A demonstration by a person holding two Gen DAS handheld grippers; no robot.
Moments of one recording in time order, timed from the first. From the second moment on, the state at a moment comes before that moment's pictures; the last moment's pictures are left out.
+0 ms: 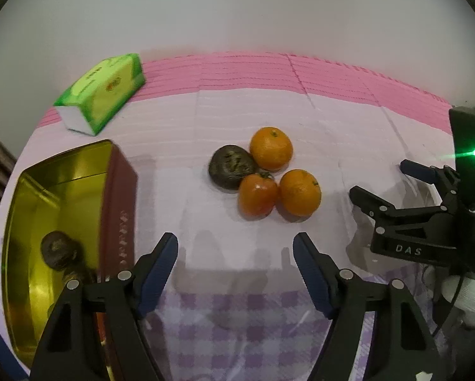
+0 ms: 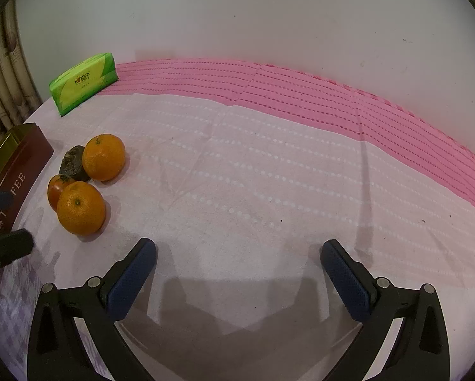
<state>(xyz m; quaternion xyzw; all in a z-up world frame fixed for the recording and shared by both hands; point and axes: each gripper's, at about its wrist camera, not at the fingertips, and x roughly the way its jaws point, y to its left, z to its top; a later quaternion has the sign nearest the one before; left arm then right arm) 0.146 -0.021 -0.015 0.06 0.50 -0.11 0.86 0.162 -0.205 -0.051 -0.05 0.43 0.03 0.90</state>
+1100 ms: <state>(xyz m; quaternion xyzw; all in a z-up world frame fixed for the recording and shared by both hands) 0.188 -0.045 -0.037 0.05 0.51 -0.14 0.85 0.162 -0.205 -0.051 -0.05 0.43 0.03 0.90</state>
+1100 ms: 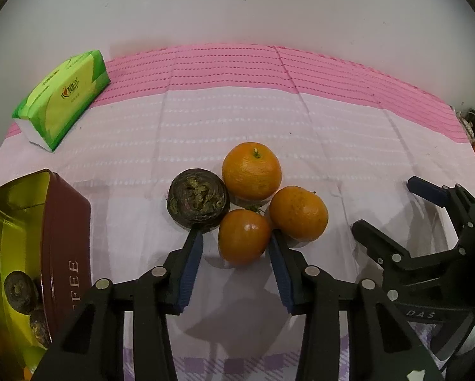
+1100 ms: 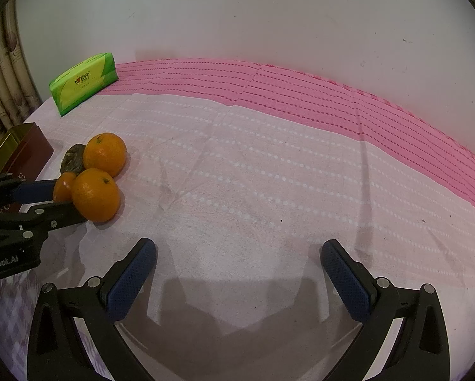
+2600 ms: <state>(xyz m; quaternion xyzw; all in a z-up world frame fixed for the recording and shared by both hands) 0.111 0.026 0.030 0.02 0.47 -0.08 0.88 0.162 -0.206 -0.051 -0.05 0.43 0.03 0.90</state>
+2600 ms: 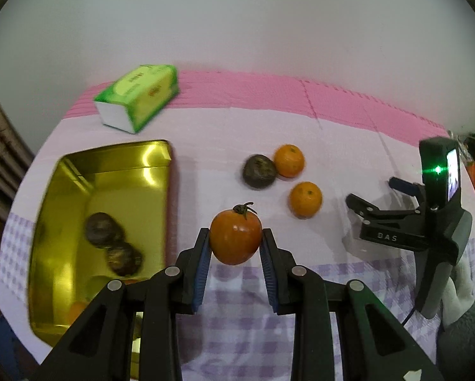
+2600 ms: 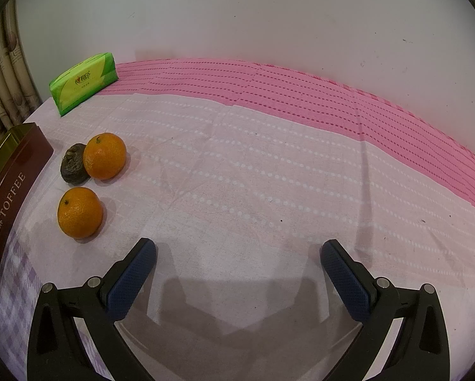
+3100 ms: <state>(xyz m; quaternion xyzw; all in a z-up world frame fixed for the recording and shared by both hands) 0.110 0.116 0.026 0.00 0.48 0.02 0.88 0.161 -0.206 -0.051 -0.05 0.43 0.03 0.90</state>
